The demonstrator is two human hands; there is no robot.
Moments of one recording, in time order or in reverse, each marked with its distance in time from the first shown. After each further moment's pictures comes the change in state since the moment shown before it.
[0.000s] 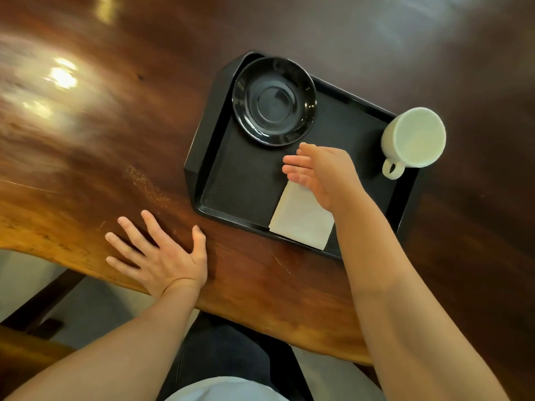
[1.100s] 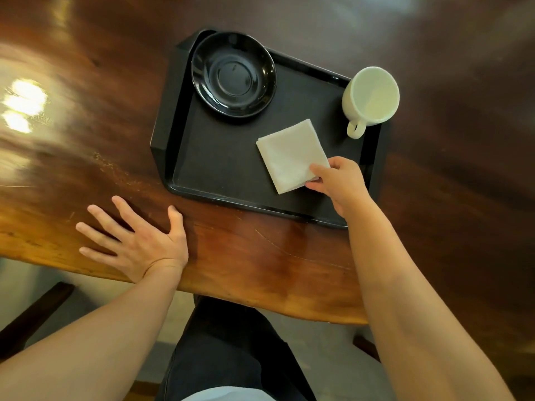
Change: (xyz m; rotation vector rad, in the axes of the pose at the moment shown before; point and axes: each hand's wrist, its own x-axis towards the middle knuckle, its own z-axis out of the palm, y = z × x) left_hand 0.001 -0.002 0.005 -0.049 0.053 0.021; right_hand -0.011 0.075 -0.091 -0.310 0.266 -0.145
